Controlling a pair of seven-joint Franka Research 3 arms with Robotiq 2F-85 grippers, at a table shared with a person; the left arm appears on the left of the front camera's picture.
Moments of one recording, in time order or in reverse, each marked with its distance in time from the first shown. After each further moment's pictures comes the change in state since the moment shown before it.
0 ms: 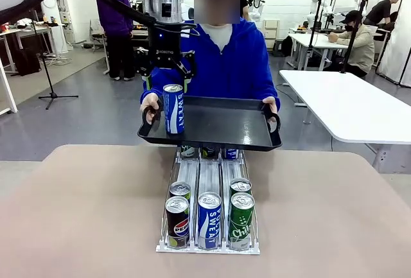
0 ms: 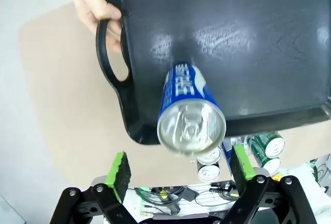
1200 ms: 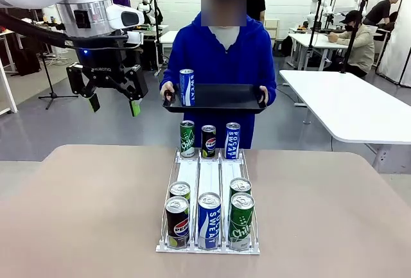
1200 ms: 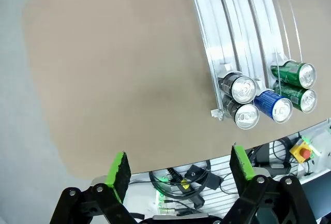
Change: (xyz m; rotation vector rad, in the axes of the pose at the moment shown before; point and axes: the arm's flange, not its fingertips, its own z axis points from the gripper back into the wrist) left arm -0.157 0.084 0.000 -0.055 -0.092 -0.091; right arm 0.000 0.000 0.000 0.001 0.001 0.001
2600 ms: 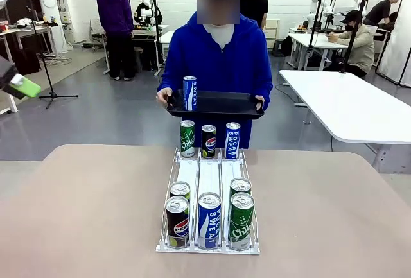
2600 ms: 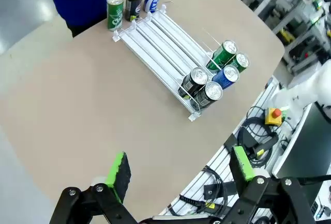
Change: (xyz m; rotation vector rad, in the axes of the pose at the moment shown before) left arm -0.124 0.208 0.034 -0.509 -0.443 -0.398; right arm 0.001 0.000 0.001 -0.001 -0.002 0.001
